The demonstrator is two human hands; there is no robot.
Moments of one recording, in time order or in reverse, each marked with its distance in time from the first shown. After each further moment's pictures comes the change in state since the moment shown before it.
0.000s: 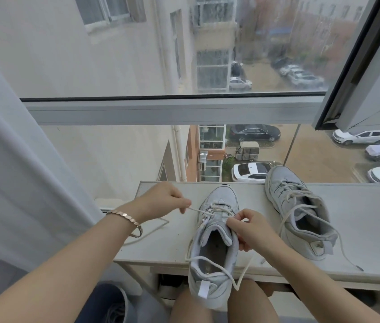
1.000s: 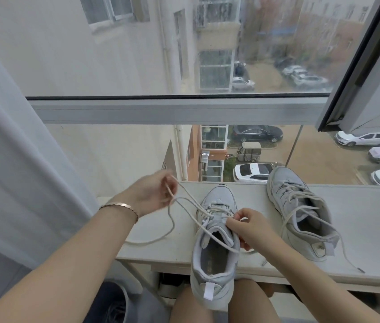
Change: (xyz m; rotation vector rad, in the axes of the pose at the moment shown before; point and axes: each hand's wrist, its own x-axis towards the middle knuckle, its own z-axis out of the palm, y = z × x) left_hand 0.005 -0.001 -0.015 -1.136 -0.021 -0.323; right_hand 0.010 0.005 0.002 0.007 -0.018 -0.005
